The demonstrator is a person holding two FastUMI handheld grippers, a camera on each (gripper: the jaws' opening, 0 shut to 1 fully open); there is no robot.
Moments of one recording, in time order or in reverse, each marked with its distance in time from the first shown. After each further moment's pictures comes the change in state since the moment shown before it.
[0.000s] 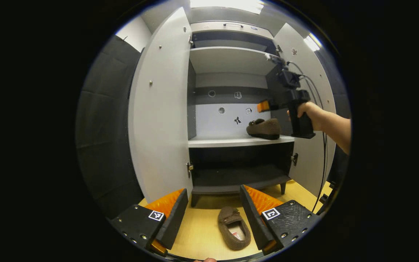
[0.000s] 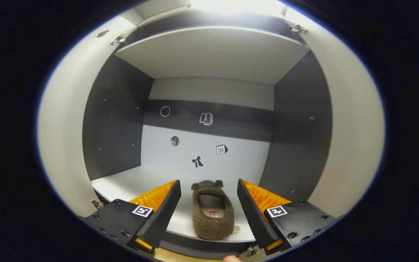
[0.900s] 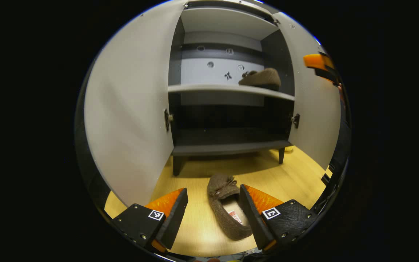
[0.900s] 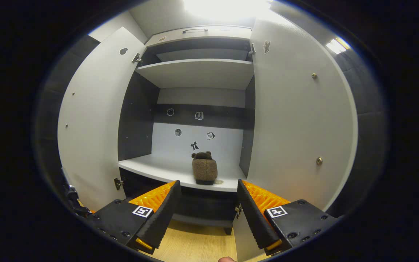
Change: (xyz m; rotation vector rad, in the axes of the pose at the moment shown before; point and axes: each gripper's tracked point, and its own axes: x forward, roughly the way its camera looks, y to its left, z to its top) left arm 0.055 -0.012 -0.145 -0.023 0.310 -0.107; right arm -0.193 -0.008 -0.066 0.046 0.010 -0.044
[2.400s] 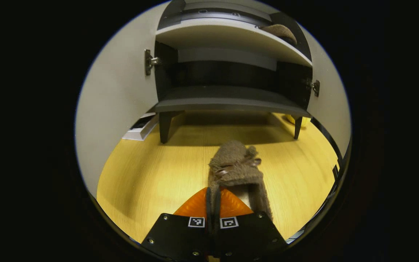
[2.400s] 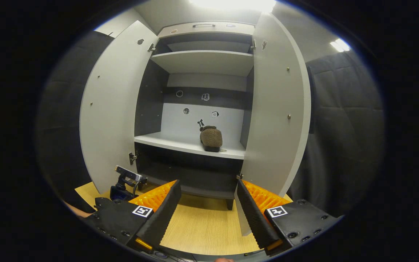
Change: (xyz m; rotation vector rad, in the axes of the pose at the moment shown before) left arm 0.066 -0.008 -0.069 -0.027 0.196 0.042; right arm -0.084 0.026 -0.043 -0.016 0.144 0.001
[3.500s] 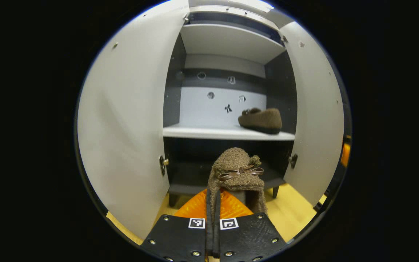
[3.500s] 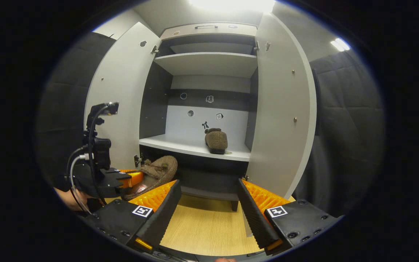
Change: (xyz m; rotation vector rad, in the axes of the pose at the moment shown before) left arm -0.132 -0.012 0.196 -0.020 -0.464 -0.048; right arm -0.002 0.011 0.010 0.015 -0.016 0.025
